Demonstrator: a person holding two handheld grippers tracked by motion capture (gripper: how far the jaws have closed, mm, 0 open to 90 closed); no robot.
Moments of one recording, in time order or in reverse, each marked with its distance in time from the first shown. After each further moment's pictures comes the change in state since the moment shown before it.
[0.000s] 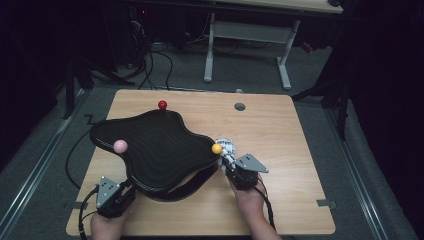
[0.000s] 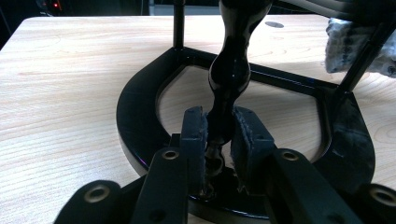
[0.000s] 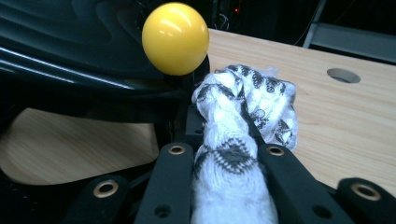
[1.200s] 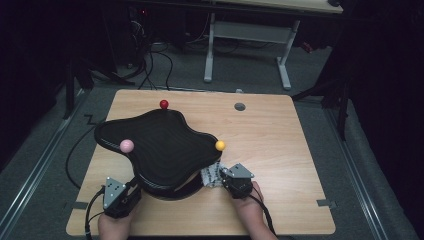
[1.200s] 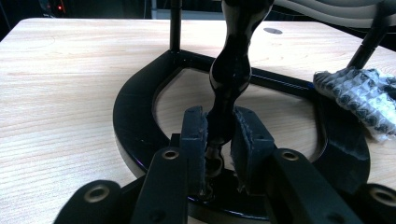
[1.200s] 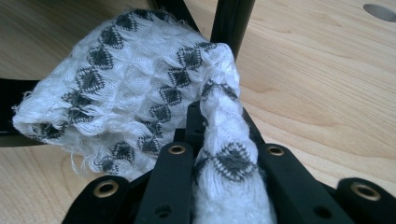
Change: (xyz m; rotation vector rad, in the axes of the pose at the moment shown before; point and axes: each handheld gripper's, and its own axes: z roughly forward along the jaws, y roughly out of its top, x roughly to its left) left arm -0.015 -0.002 0.007 -0.021 0.014 -0.019; right arm 0.008 -0.043 0.020 0.220 -0.017 -0.126
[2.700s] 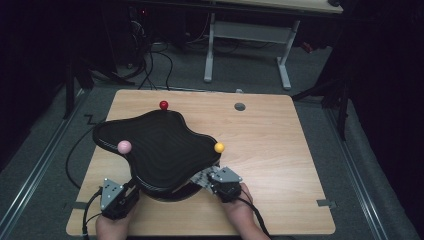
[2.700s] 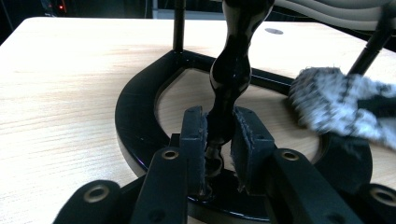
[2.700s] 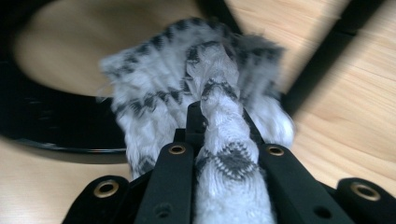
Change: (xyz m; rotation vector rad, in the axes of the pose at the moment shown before) left arm 0.004 -0.001 -0.005 -0.001 0.001 -0.008; right arm 0.035 0.009 0.005 -0.029 0.095 -0.056
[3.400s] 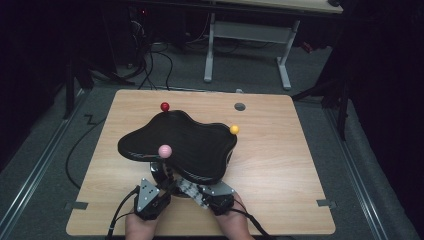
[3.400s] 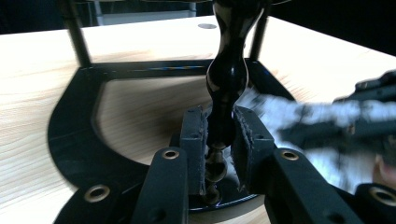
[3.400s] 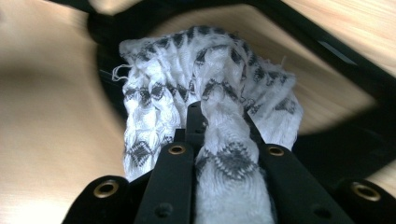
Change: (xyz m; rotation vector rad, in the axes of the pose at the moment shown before) left arm -0.066 0.004 0.029 0.006 -0.150 0.118; right arm 0.030 -0.003 -0.014 -0.021 0.064 -0.049
